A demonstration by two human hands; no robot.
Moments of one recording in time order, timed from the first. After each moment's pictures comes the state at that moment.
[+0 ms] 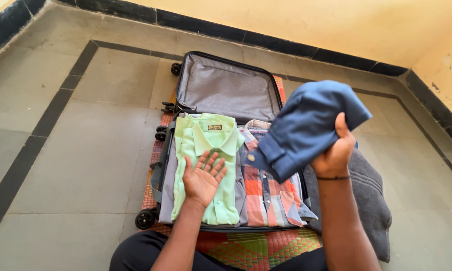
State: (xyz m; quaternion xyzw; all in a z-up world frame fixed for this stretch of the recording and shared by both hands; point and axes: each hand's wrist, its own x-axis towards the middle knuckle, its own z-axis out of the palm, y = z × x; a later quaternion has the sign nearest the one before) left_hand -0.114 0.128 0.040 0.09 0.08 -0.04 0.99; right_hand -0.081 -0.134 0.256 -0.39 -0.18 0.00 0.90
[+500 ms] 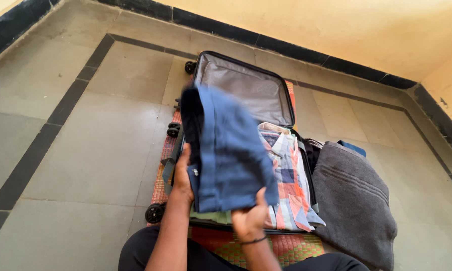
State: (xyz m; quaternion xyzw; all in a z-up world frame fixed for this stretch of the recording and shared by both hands) left_hand -0.125 0.196 0.074 0.18 0.07 -0.10 0.98; right_hand -0.180 0.012 0.067 -0.20 0.20 0.00 0.96
